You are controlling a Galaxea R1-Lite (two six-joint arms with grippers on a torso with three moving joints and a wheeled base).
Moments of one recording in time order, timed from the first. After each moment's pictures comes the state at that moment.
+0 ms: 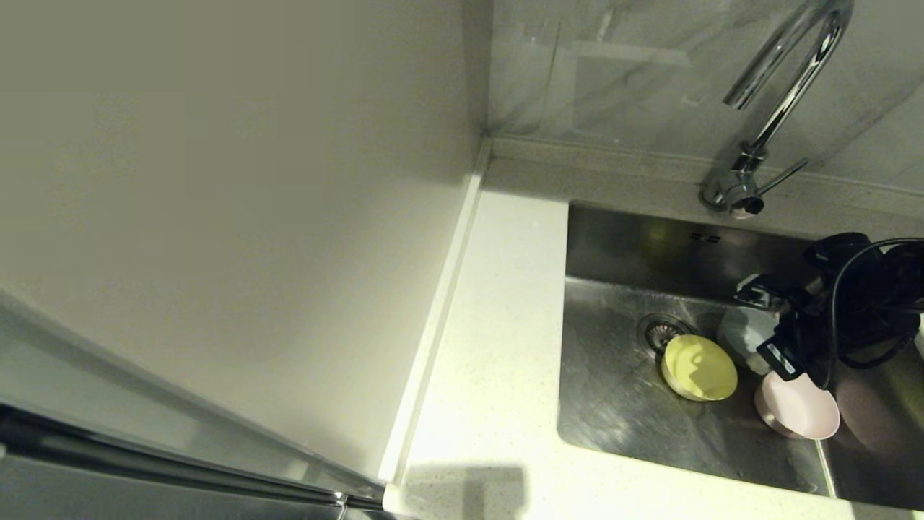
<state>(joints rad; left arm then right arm) 0.00 0.00 0.00 -0.01 0.00 -0.01 -0.24 2.05 -1.35 0.36 0.15 -0.66</state>
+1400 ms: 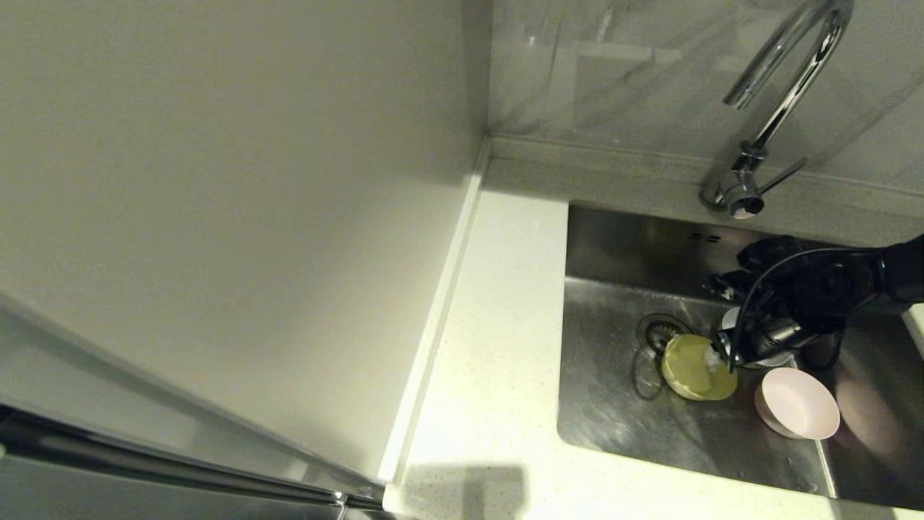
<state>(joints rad) 0.00 0.00 0.00 -0.01 0.00 -0.01 -0.07 2.10 -1.35 0.26 -0.20 -0.15</state>
